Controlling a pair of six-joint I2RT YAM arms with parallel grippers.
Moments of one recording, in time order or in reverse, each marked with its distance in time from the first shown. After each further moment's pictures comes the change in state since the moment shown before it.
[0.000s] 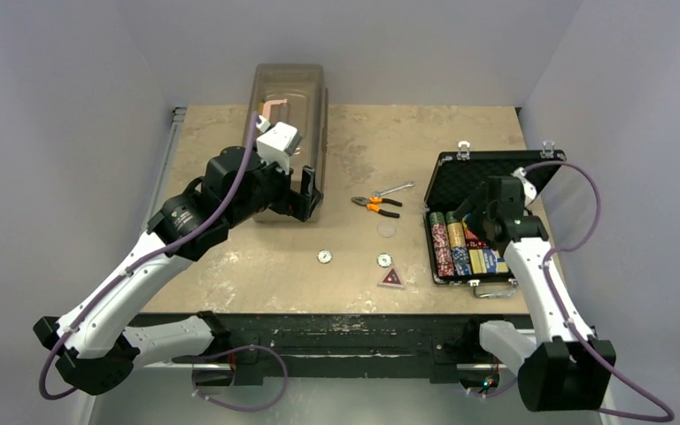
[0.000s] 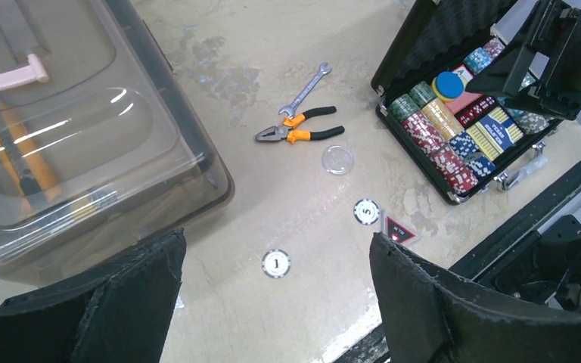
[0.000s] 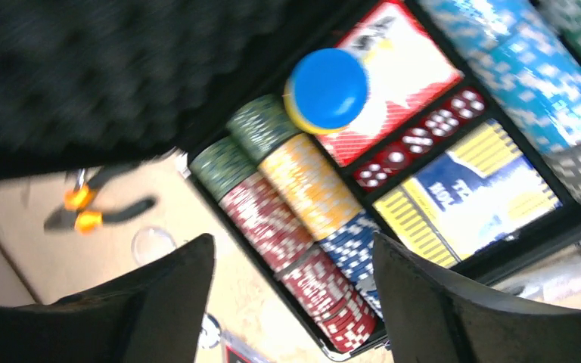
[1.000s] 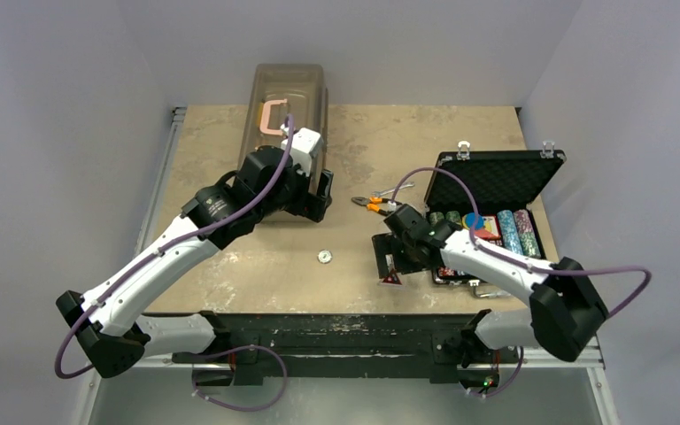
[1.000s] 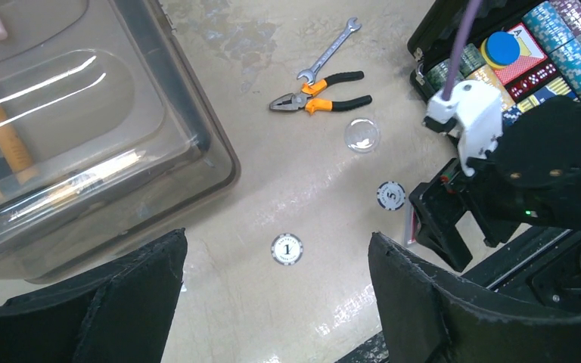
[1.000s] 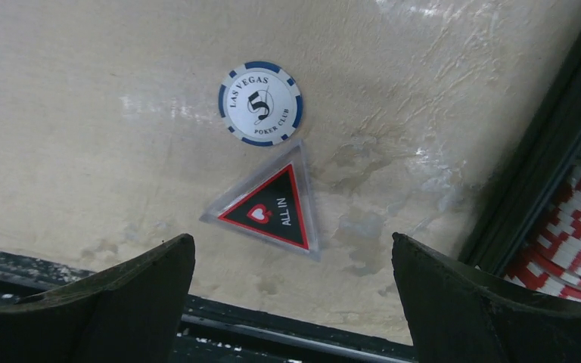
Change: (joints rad) left arm -0.028 0.124 -0.023 0.000 -0.061 -0.022; right arm 0.789 0.226 -0.039 0.049 -0.066 -0.204
